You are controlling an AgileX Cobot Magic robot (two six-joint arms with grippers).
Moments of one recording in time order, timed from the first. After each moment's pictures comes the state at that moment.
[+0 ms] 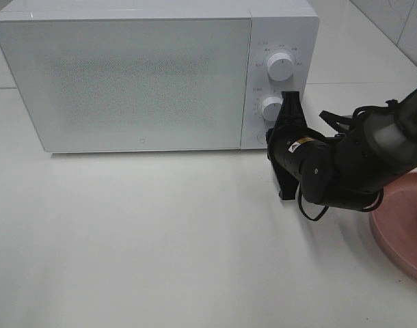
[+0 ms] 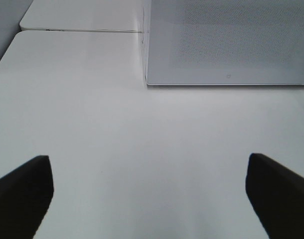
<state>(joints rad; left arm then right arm) 0.06 -0.01 -0.50 -0.17 1.04 0.12 0.54 2.09 -0.80 0.55 -0.86 1.35</state>
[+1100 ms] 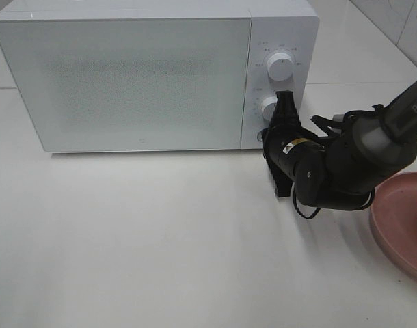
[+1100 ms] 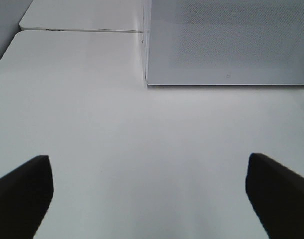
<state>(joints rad) 0.06 -0.01 -0.50 -0.17 1.04 0.12 0.54 2.14 -0.84 0.51 -0.91 1.36</state>
